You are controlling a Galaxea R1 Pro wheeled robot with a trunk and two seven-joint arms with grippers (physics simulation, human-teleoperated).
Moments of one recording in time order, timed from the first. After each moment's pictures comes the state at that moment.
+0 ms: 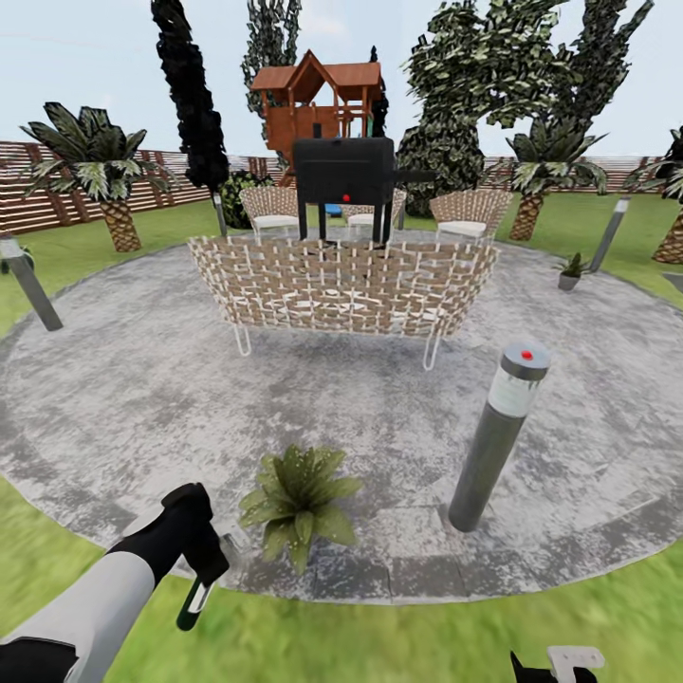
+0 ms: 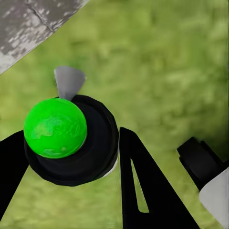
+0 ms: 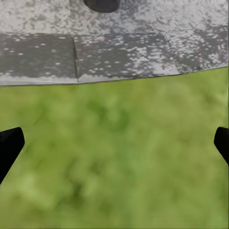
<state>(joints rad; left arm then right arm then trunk) -0.76 0.10 -0.16 -0.56 -0.98 0.72 -1.07 -0.38 -0.02 -1.32 -0.41 1.16 -0.44 0.26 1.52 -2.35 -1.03</state>
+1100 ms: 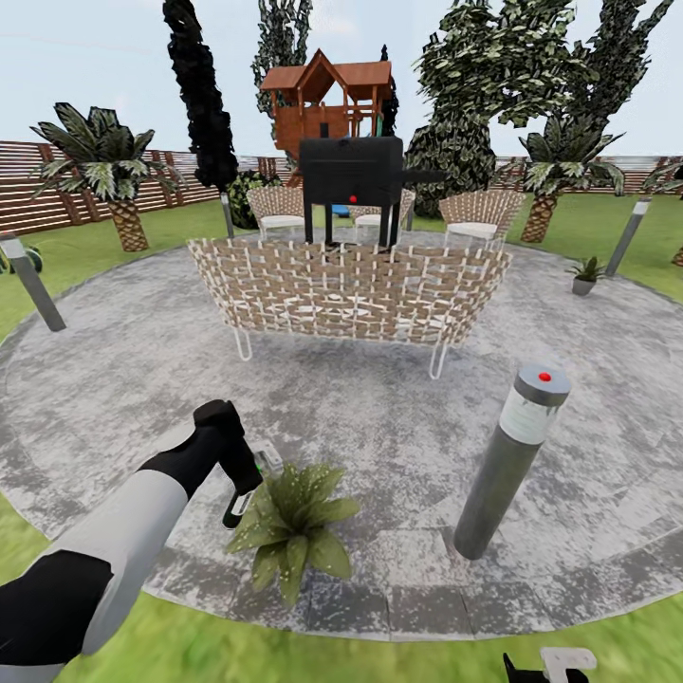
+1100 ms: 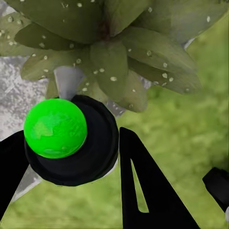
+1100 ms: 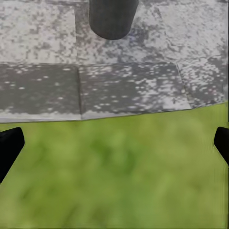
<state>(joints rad) -1.01 0.03 -0.25 -0.66 -1.07 0.72 -1.29 -0.37 0.00 -1.32 -0.41 1.16 -0.44 0.27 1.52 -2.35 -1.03</state>
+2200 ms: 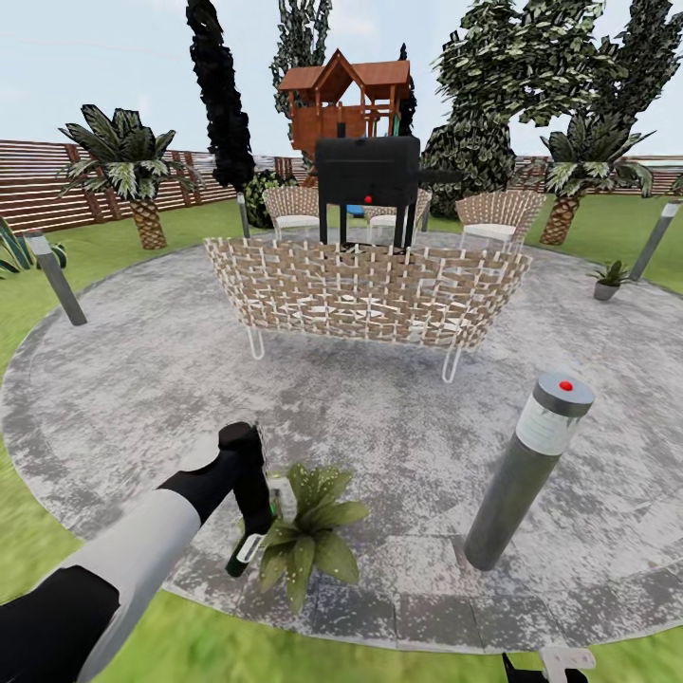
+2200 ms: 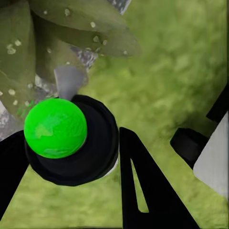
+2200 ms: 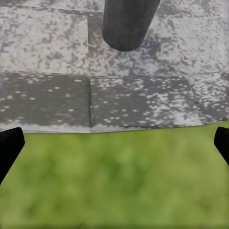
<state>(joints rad) -0.95 0.01 -0.44 -0.66 -1.06 0.69 -1.47 -0.37 0.00 -1.32 -0.41 1.16 -0.44 0.27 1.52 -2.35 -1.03</state>
